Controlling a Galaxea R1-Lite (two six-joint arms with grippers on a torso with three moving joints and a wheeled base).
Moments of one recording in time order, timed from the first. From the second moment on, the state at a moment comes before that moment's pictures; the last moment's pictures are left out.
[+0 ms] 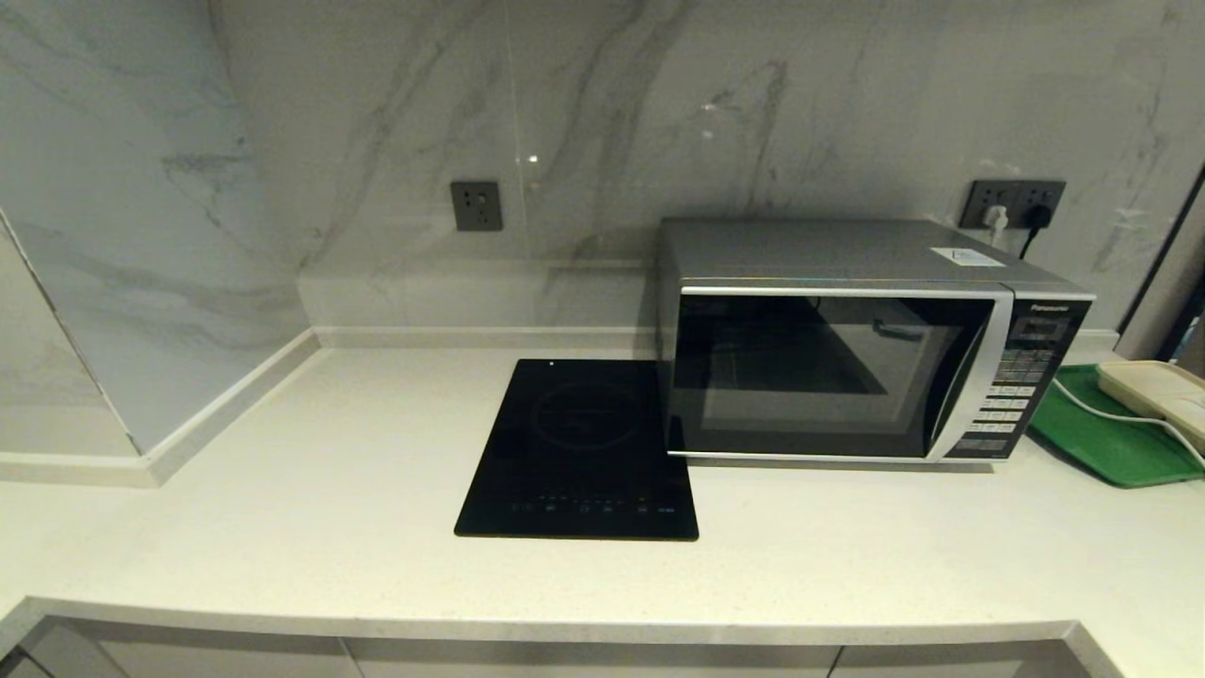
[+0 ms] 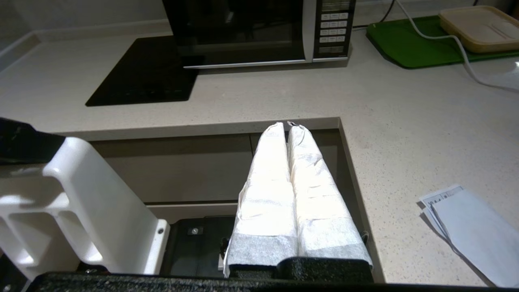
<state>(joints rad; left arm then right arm) 0.00 0.00 0.00 -0.01 0.01 -0.05 -0.04 0.28 -1.68 1.52 0.03 0.14</state>
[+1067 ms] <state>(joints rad) 0.00 0.00 0.00 -0.01 0.01 -0.05 0.00 0.01 -0.55 0.69 -0.02 0.09</state>
